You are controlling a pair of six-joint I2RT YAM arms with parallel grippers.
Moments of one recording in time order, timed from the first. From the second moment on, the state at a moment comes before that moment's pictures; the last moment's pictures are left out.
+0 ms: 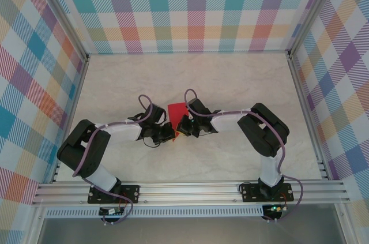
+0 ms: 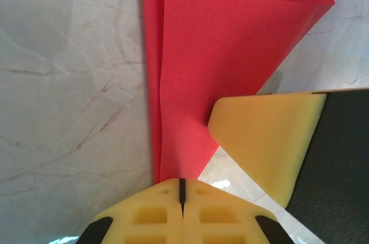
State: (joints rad) left arm -0.56 1.58 0.69 -0.16 0.39 -0.84; right arm 0.79 1.92 0.99 0.01 -0.39 1.15
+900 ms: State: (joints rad) left arm -0.56 1.60 0.70 -0.19 0.38 -0.80; right arm 0.63 1.95 1.14 -0.17 -0.46 0.68
